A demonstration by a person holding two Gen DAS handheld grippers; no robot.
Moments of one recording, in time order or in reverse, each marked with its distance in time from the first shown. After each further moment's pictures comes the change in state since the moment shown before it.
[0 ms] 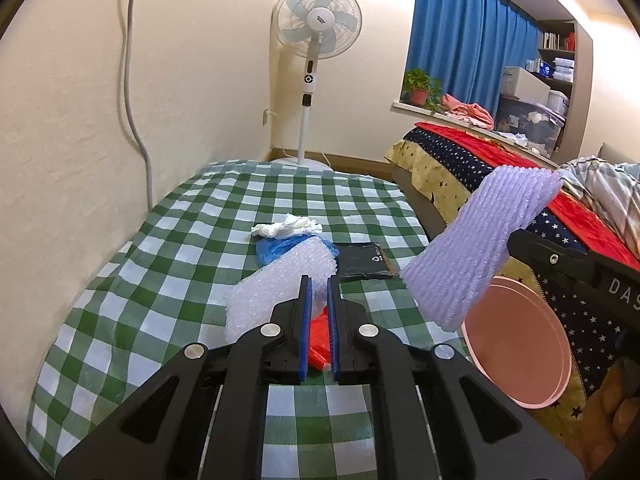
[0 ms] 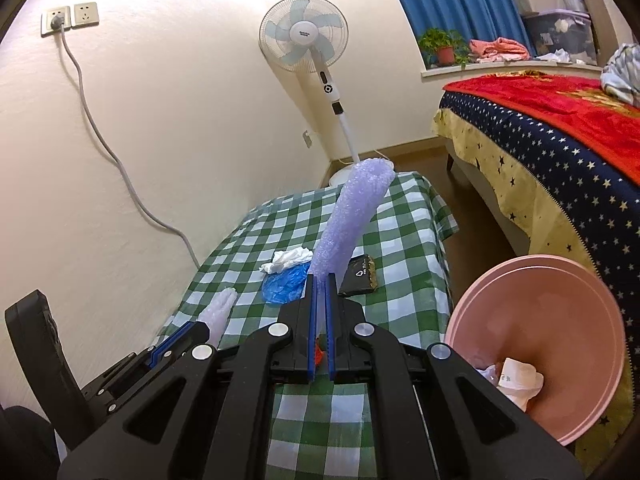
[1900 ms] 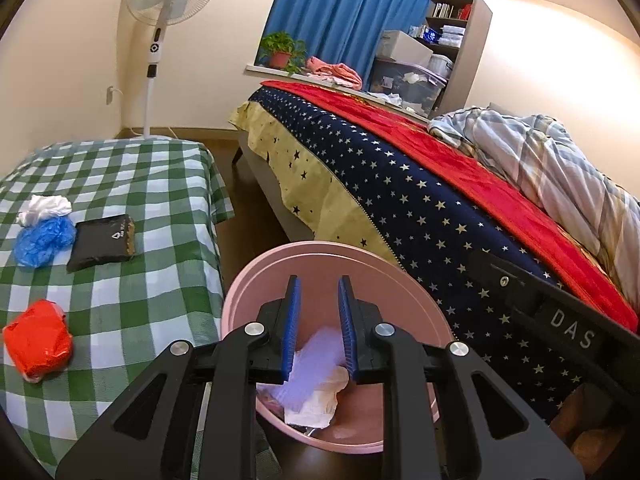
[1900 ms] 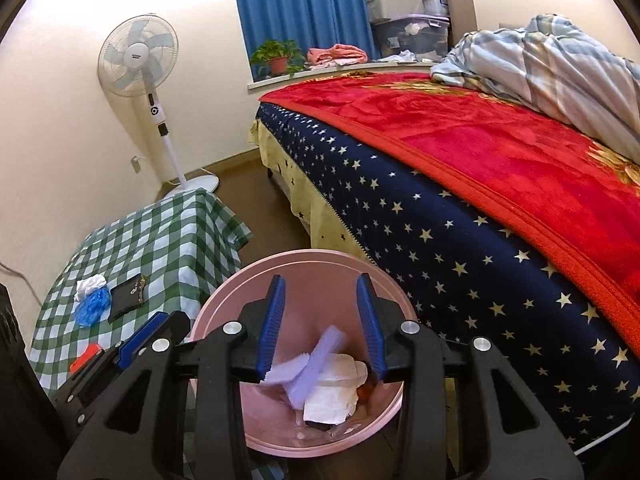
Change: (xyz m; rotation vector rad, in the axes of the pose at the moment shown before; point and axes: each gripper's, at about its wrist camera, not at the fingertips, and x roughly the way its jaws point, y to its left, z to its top) left arm 0.064 -0.171 -0.035 0.118 0.107 -0.471; right arm -0.063 -0.144 -0.013 0.147 -0.048 -0.572
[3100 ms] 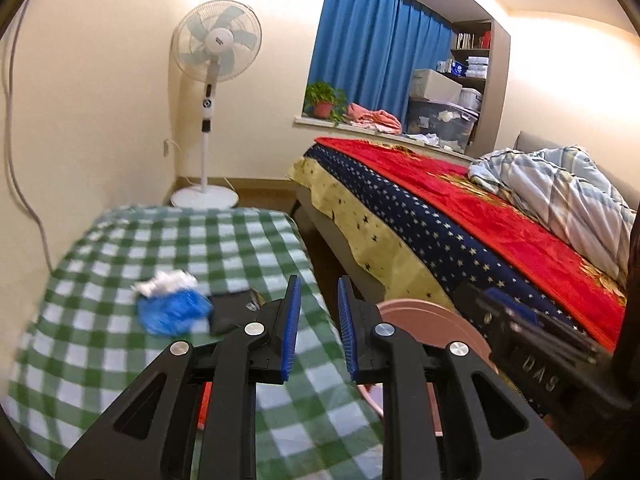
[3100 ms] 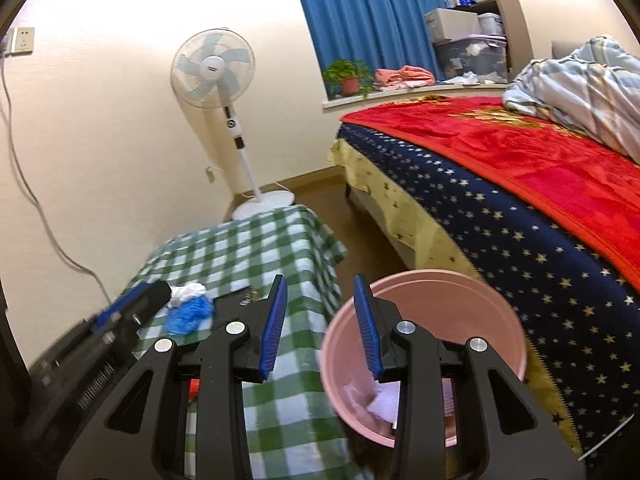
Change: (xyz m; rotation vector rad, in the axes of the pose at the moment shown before) left arm -0.110 0.068 0.056 0.044 -0.146 0.166; right arm -0.038 0.103 0.001 -0.044 -0.071 0.244
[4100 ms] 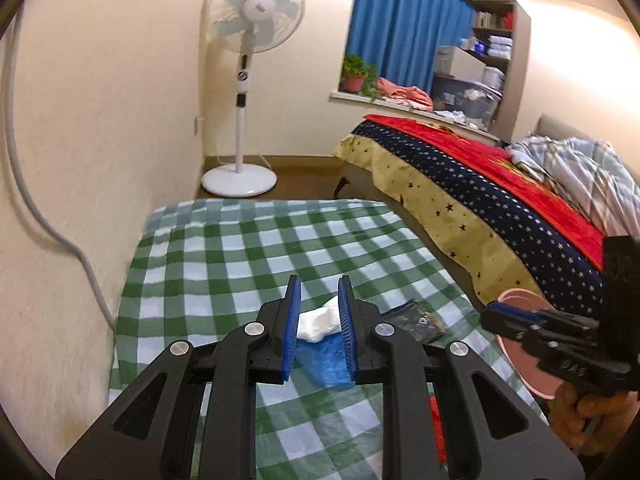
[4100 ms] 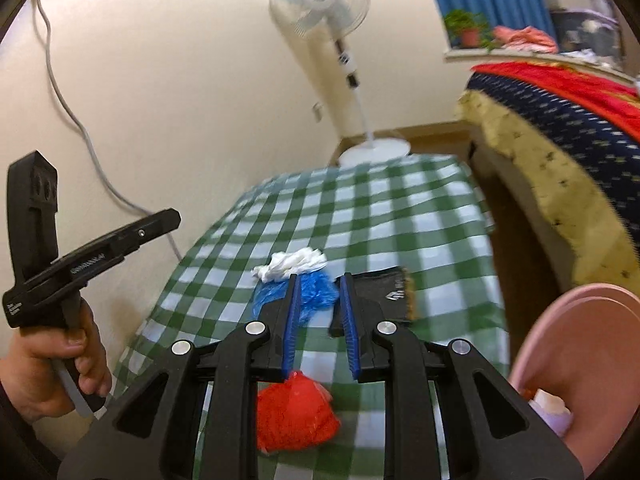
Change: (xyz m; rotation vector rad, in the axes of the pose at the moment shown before) left arm 0.058 0.205 0.034 -0.009 0.118 0.018; right arm 0.156 0.116 -0.015 -0.156 0.240 0.362
